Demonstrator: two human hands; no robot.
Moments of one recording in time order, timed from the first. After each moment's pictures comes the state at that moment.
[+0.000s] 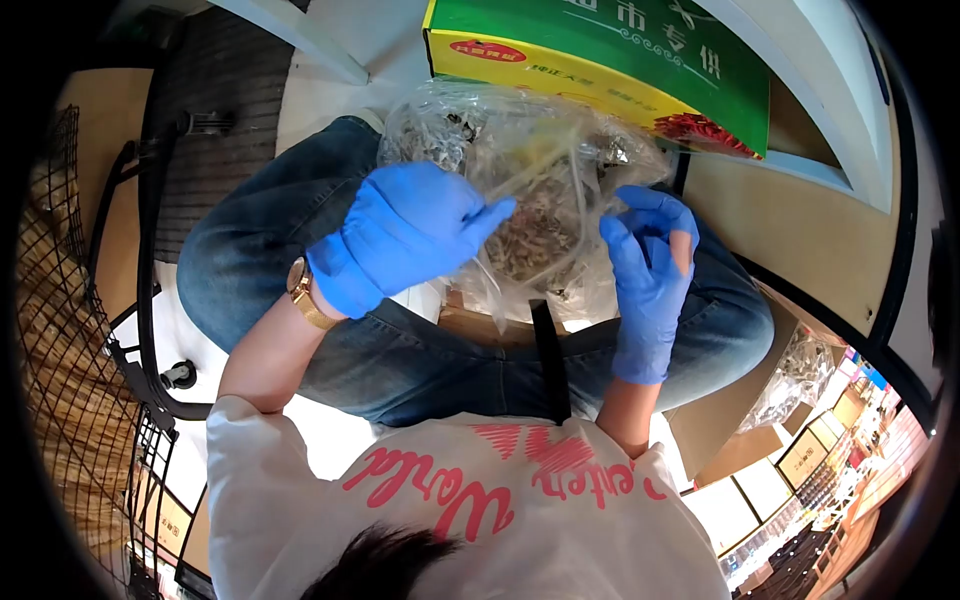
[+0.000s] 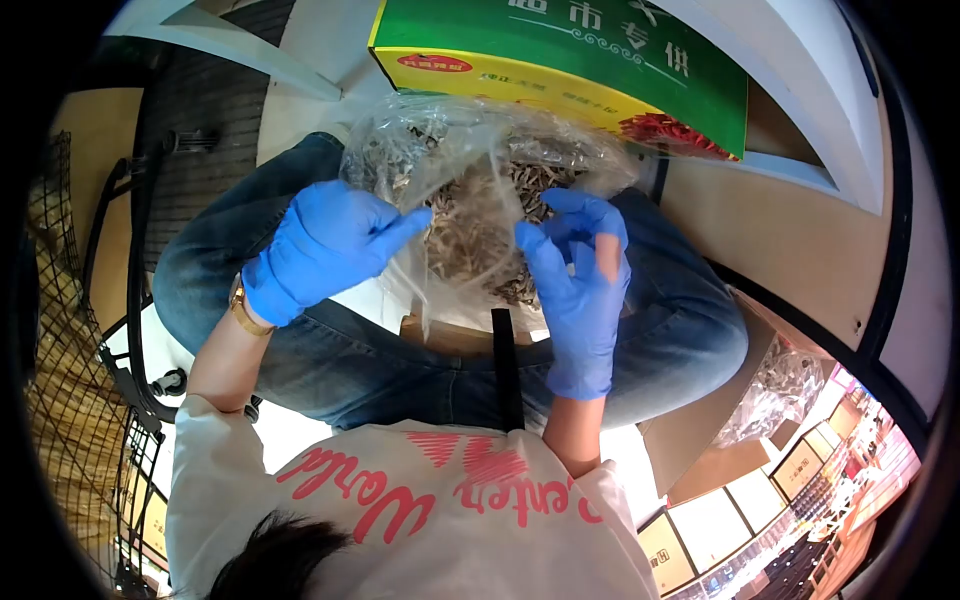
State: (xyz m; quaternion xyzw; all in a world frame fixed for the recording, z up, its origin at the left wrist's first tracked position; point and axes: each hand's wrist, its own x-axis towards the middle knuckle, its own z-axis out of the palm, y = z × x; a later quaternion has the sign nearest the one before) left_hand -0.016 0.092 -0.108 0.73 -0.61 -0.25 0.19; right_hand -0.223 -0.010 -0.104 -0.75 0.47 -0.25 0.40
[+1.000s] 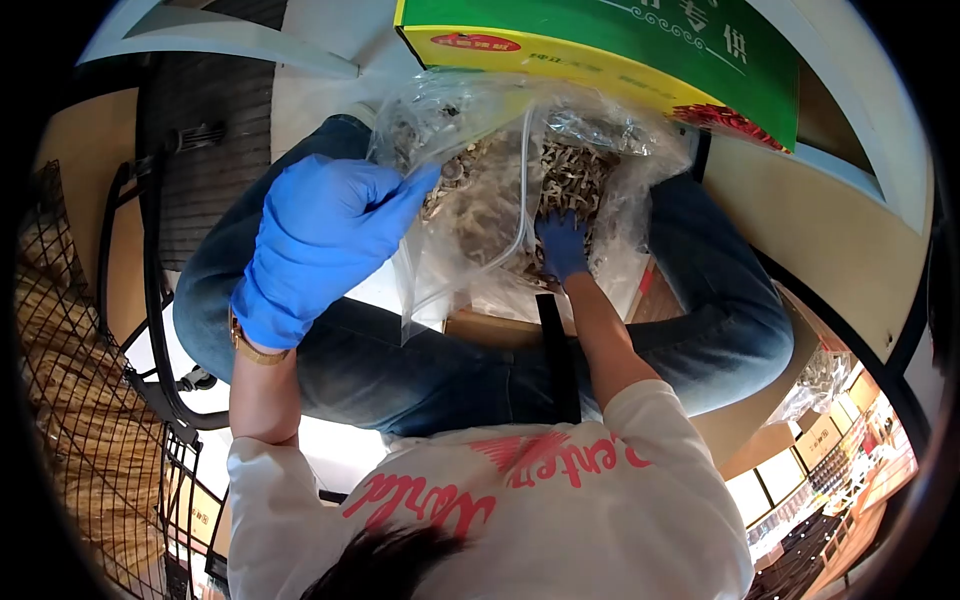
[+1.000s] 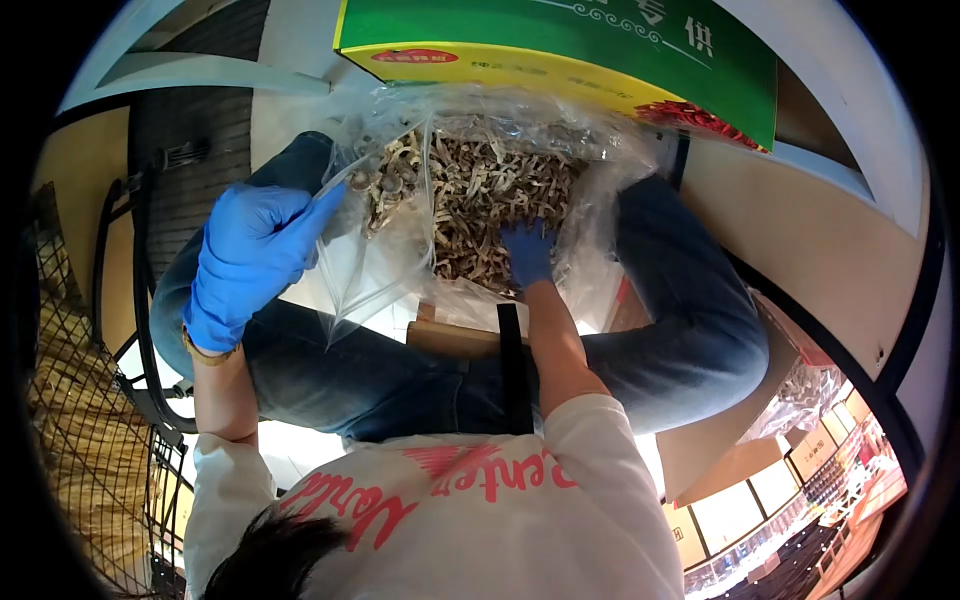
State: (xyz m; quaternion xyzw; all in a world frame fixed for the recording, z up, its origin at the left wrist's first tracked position) left_hand 0.028 0.082 -0.105 0.77 -0.51 -0.30 0.23; right_hand -0.302 0.017 -0.430 -0.94 0.25 0.23 0.01
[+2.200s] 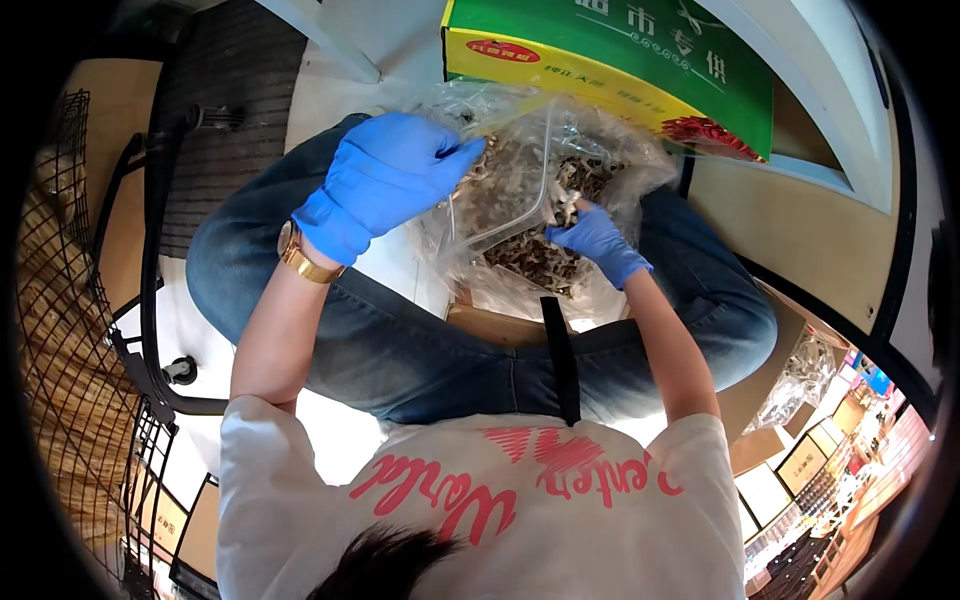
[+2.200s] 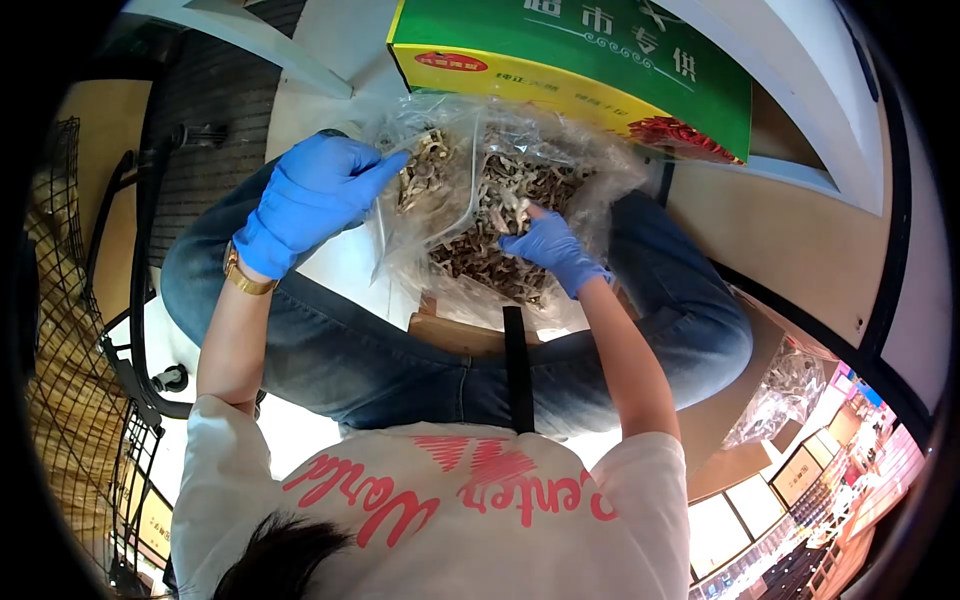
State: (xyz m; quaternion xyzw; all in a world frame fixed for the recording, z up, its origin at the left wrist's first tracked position) left_hand 0.019 0.090 -0.120 0.79 -0.53 -0.25 0.17; right_hand -0.250 -0.055 -0.279 -0.72 0.40 0.21 0.53
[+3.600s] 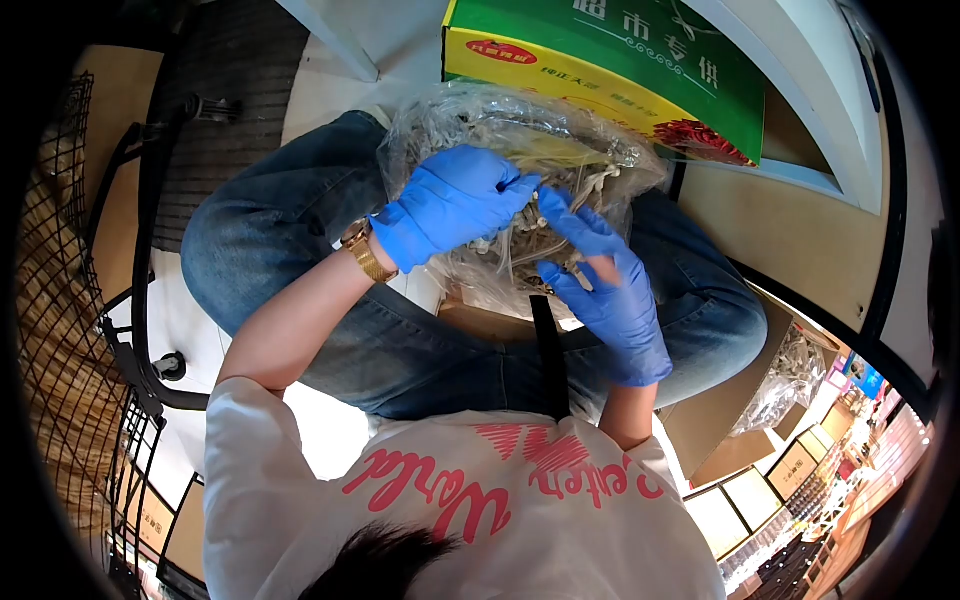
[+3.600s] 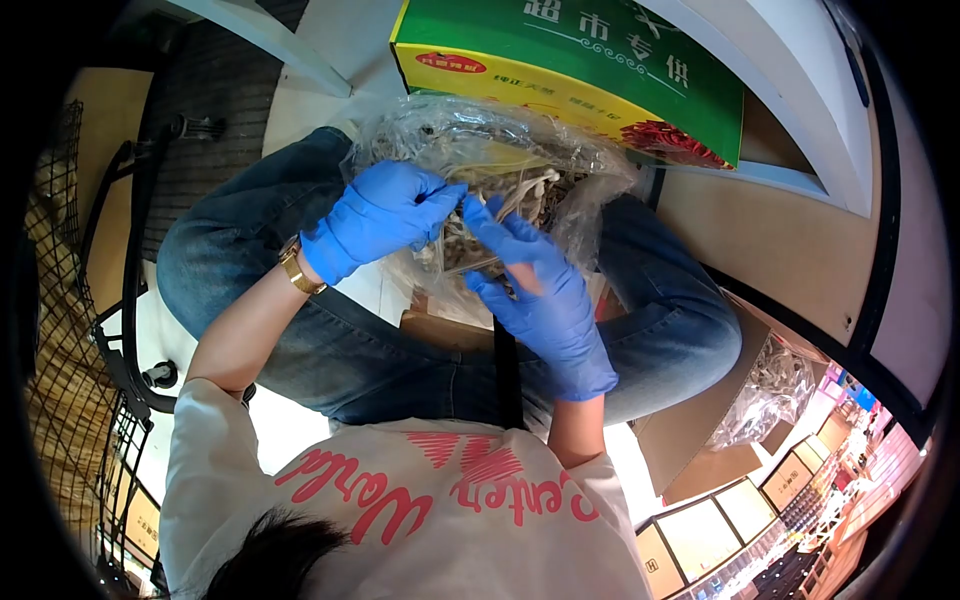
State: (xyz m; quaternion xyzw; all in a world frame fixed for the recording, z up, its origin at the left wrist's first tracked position) left_hand -0.029 0.080 -0.151 0.71 -0.51 -0.40 0.29; right_hand -0.228 0.005 -0.111 -0.88 0.23 -0.09 0.42
